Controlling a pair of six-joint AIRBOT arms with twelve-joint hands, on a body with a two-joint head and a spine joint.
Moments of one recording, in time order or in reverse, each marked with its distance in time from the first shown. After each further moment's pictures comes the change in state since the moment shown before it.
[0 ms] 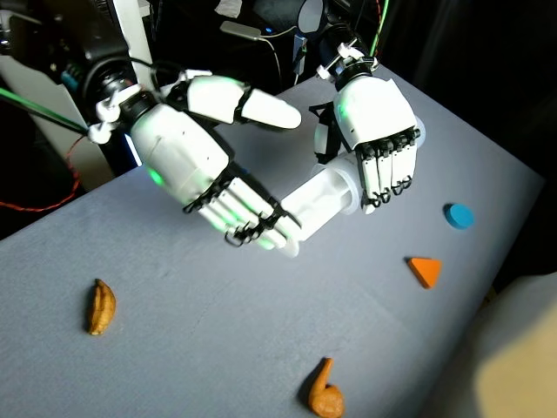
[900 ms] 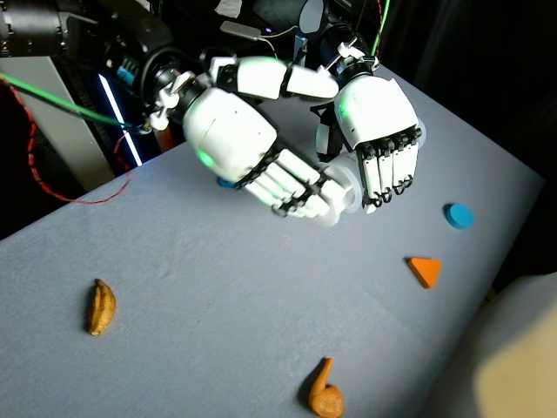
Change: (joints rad) left arm -0.006 0.000 0.002 0.021 0.003 -0.006; right arm 0.027 -0.142 0.095 -0.051 -0.070 -0.010
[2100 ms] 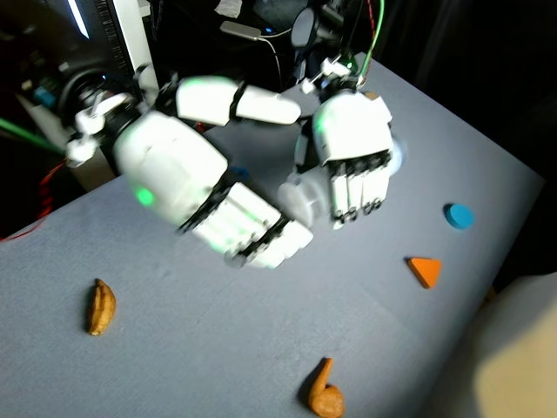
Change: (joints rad) left arm 0.039 -0.127 0.074 0.029 -0.032 -0.021; right arm -0.121 0.413 -0.102 -0.118 -0.171 -0.126
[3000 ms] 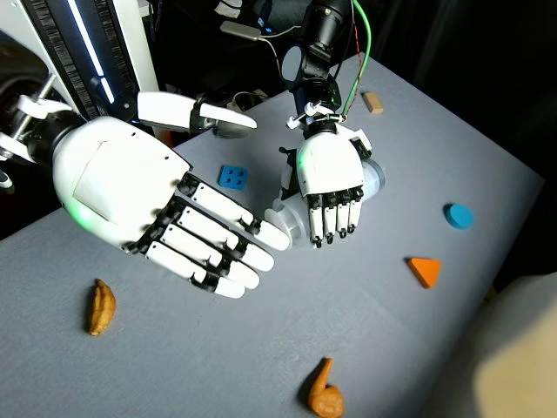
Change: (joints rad) left arm 0.063 -0.124 0.098 0.004 0.012 0.002; right arm -0.091 0.118 -0.013 -0.360 -0.057 -0.255
